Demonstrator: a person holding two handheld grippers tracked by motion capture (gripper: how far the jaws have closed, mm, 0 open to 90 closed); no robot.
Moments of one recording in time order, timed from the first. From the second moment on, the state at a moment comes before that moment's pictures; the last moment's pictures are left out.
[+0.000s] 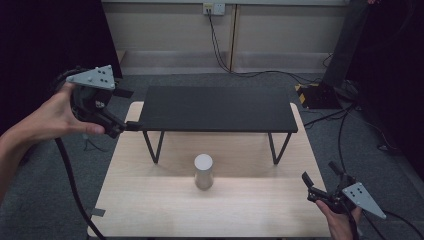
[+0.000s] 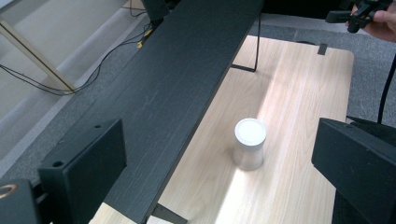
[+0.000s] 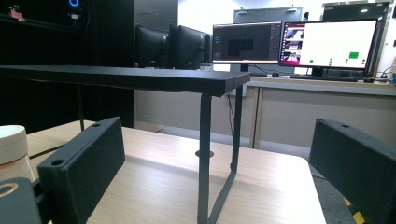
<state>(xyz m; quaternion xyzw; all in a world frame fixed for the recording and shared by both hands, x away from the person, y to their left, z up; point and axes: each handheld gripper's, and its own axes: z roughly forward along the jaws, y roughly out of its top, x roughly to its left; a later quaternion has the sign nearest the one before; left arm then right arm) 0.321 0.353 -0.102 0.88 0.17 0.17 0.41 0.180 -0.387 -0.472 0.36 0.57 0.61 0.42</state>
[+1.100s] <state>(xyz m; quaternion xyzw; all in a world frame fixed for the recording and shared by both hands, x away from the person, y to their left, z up) 0.362 0.306 -0.183 0.90 0.15 0.11 0.39 0.180 -0.386 -0.473 0.36 0.57 0.61 0.42</state>
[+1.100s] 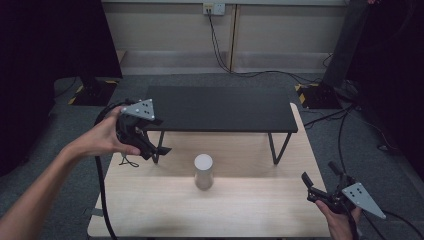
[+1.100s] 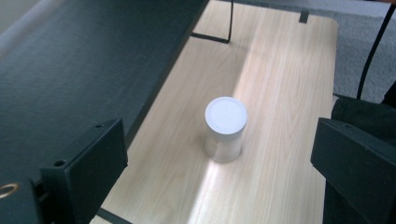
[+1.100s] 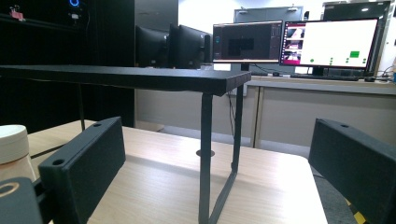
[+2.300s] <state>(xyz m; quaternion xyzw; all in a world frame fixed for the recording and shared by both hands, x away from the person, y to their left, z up) 0.420 0.192 -0.260 0.95 0.11 0.05 0.28 0.178 -0.388 -0.473 0.36 0.56 0.61 0.42</state>
